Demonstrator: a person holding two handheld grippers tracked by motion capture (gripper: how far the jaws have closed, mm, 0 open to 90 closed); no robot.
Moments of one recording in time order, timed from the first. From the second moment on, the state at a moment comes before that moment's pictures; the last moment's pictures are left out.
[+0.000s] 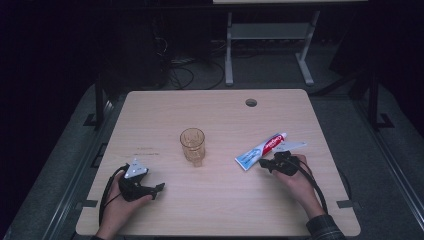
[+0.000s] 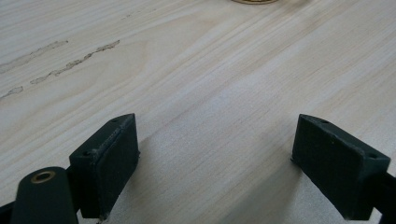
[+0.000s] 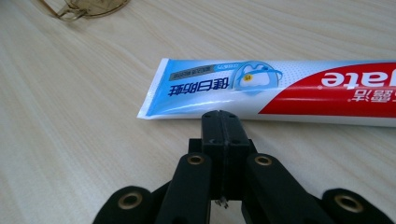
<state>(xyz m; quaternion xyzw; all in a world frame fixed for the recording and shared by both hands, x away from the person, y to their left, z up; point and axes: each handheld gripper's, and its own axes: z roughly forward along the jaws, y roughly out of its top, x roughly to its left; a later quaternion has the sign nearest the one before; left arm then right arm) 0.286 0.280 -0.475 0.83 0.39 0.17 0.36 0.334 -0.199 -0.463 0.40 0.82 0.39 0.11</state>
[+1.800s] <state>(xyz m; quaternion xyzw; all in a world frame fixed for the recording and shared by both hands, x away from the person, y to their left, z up) 0.286 0.280 -0.475 0.83 0.39 0.17 0.36 0.395 -0.171 -0.456 0.42 0.80 0.40 0.14</state>
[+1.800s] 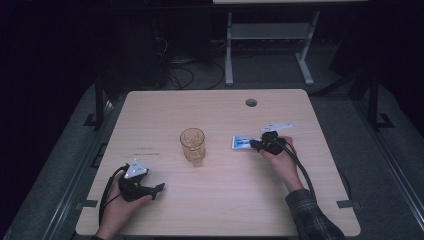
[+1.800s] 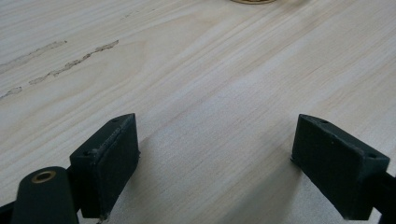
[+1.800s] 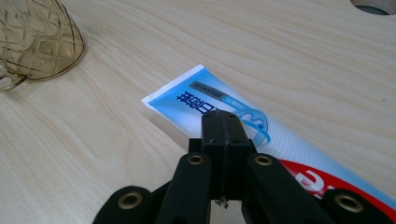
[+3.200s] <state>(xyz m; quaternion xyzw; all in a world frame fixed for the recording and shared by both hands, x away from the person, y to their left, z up) 0.286 0.280 -0.475 0.83 0.39 0.17 0.36 0.392 -0.288 -0.457 0.51 0.75 0.39 0.18</state>
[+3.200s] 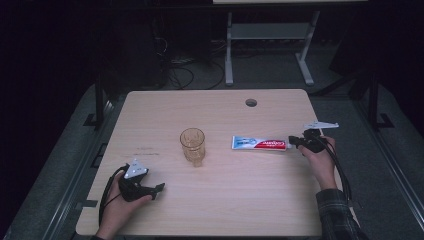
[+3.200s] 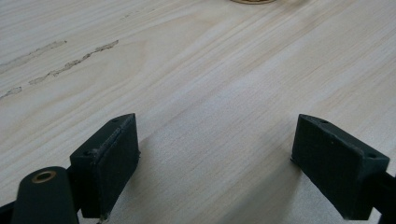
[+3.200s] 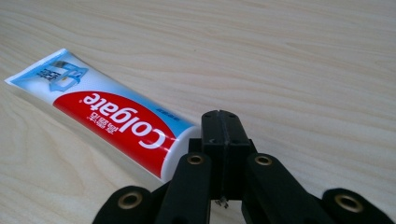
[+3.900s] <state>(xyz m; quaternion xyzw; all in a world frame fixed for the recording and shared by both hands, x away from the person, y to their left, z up) 0.286 0.280 -0.475 0.83 0.39 0.17 0.36 0.379 -0.282 -0.463 0.50 0.77 0.37 0.16</state>
